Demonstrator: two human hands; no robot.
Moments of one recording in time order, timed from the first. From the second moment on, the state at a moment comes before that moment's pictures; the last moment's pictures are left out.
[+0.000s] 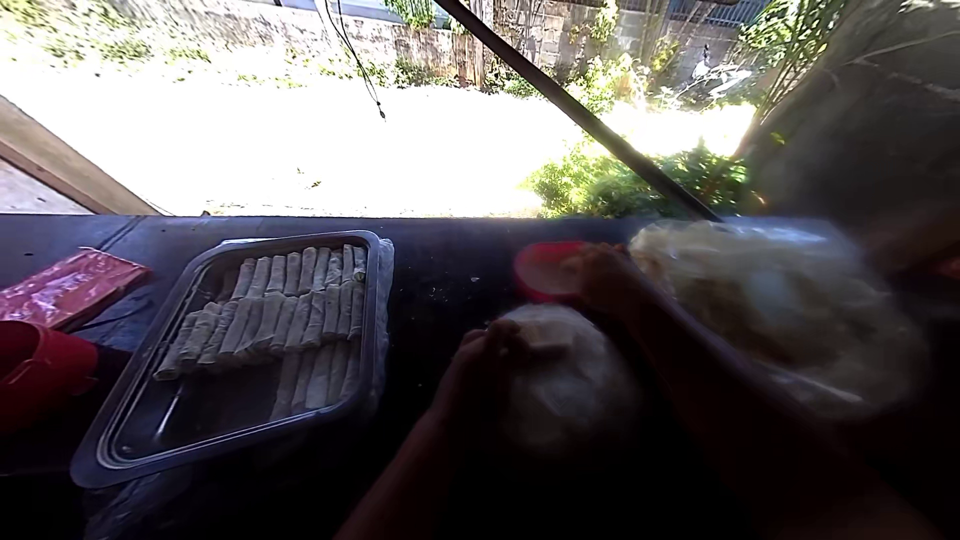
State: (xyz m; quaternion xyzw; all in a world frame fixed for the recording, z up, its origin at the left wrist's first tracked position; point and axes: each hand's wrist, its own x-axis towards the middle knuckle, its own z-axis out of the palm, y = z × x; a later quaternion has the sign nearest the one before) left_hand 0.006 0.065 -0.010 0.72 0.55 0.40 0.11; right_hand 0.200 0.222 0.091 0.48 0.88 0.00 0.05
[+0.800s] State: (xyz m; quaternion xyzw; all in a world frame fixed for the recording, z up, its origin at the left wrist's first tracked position) left_hand 0.008 0.064 -0.008 0.72 0.56 0.39 0.12; right_hand 0.196 0.255 0.064 0.53 0.81 -0.26 0.00
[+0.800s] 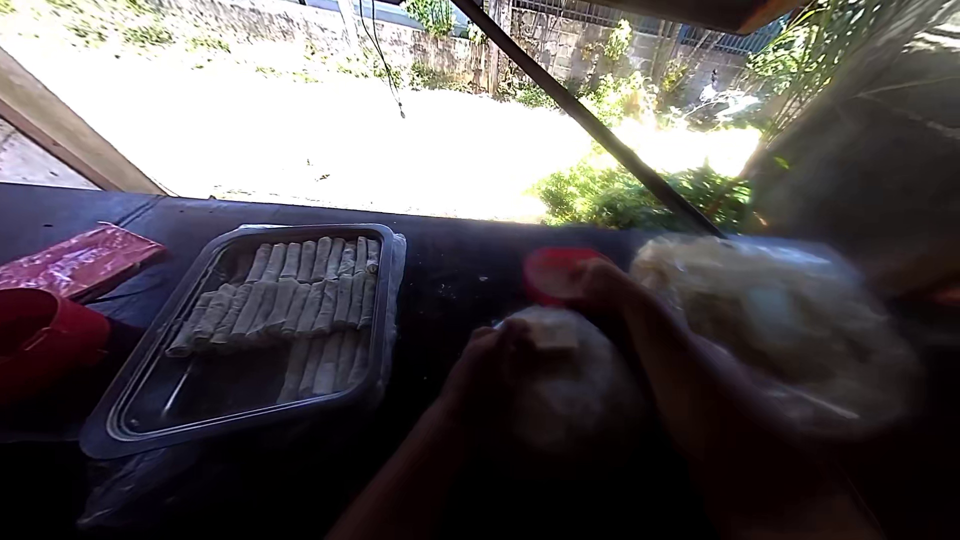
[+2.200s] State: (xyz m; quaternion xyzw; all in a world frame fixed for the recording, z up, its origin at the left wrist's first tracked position) left_hand 0.003 0.066 -0.004 0.74 0.55 0.37 0.11; right_hand 0.239 0.161 0.049 0.33 0.94 -0.03 -0.06
